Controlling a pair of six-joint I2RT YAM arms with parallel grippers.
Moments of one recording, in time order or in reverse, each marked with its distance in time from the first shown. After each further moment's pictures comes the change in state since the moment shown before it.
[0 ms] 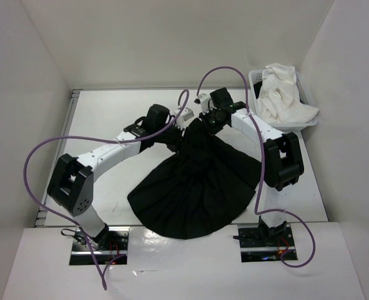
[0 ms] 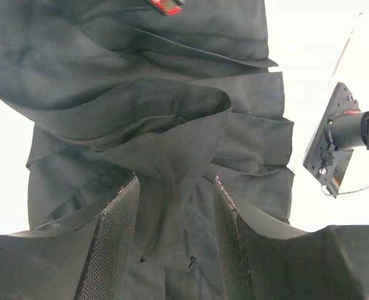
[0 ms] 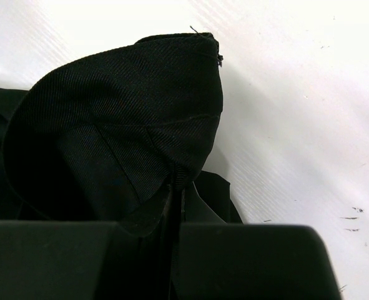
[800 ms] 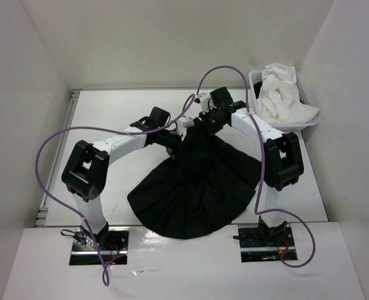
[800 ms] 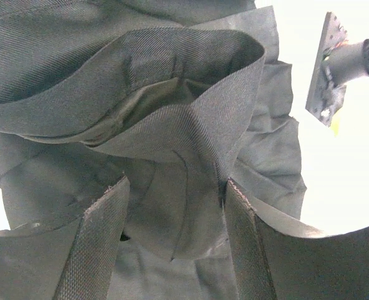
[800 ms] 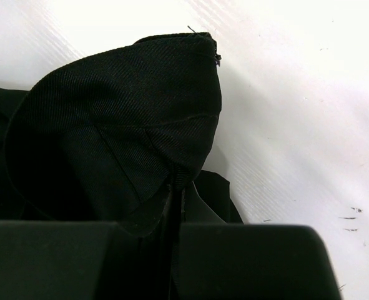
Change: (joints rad) left arm 0.067 0.183 0.045 -0.088 0.267 0.242; right arm 0.000 0.002 0.014 -0.012 -0.003 0.000
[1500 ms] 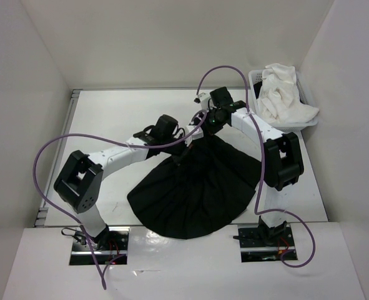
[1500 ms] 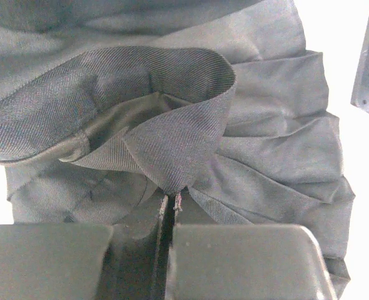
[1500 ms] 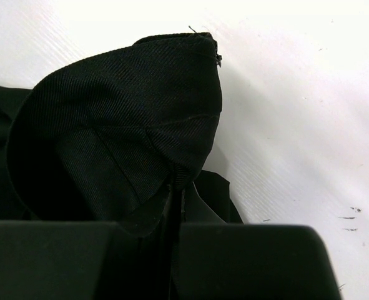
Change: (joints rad) left arm -0.138 -0.127 -0.122 0.127 -0.225 0.072; right arm 0.000 0.000 0.002 0.000 0.001 0.000
